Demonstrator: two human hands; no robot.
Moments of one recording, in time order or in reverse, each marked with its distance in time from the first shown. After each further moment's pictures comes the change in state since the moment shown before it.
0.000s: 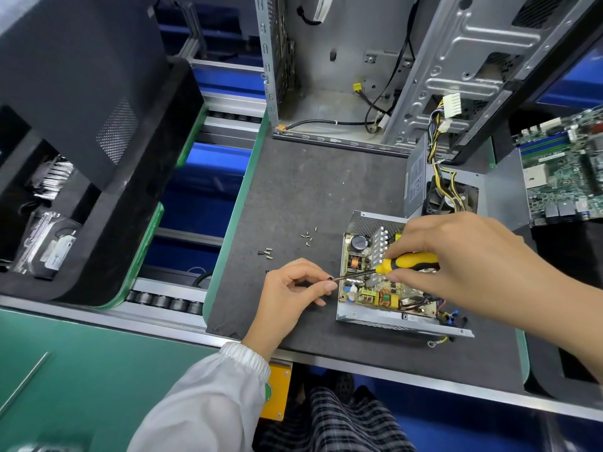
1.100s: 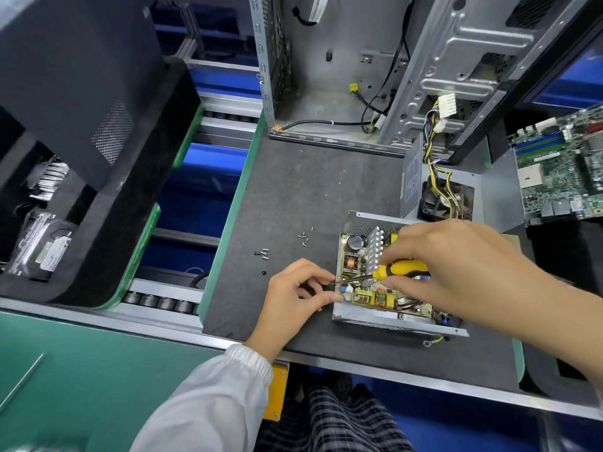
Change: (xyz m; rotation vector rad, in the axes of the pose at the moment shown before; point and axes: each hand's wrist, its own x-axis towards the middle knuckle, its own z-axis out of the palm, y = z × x) left_hand -0.001 -0.011 0.008 0.273 0.002 0.131; right_hand -0.001 0.001 0.006 -0.110 0.013 -0.061
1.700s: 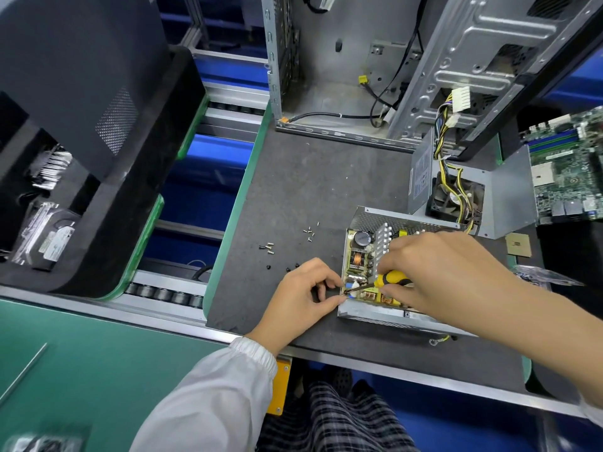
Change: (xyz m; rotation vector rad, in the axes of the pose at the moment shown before) left_hand 0.003 -0.006 -0.001 0.224 -0.145 0.065; right_hand 0.015 -0.007 0.028 -0.159 -0.069 -0.059
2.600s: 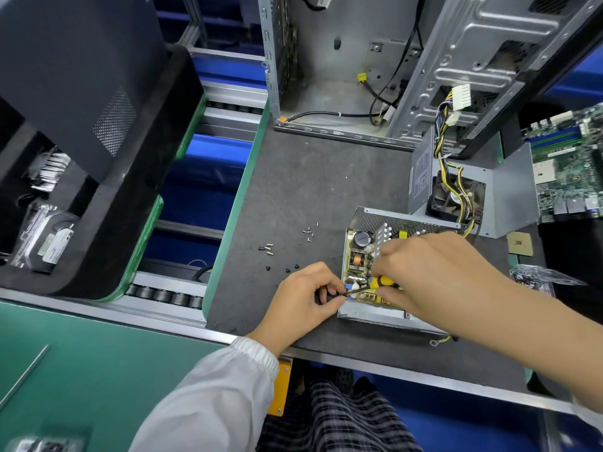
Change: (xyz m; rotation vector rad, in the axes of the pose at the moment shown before) left_hand 0.002 -0.008 0.005 0.081 -0.037 -0.020; right_hand 0.006 -0.010 -0.007 -0.098 -0.067 -0.044
